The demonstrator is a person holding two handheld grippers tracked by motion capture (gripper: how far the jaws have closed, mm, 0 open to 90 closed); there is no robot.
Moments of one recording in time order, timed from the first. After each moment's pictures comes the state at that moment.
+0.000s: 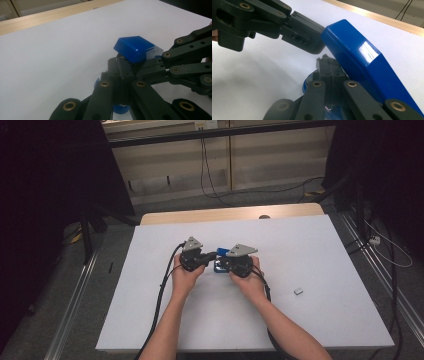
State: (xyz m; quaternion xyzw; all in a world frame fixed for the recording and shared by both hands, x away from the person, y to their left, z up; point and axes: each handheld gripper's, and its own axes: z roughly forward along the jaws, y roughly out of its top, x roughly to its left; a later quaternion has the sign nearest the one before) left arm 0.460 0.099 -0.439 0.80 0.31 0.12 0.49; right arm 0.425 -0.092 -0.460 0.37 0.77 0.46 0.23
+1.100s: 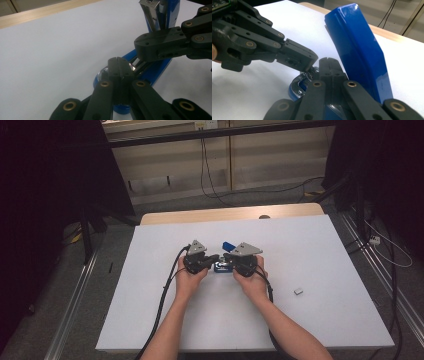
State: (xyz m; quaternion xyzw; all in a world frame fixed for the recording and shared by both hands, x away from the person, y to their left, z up) left arm 0.461 0.090 -0.456 0.81 0.30 0.13 0.48; right arm 0.422 -0.101 -0.454 0.38 0.76 0.46 0.27
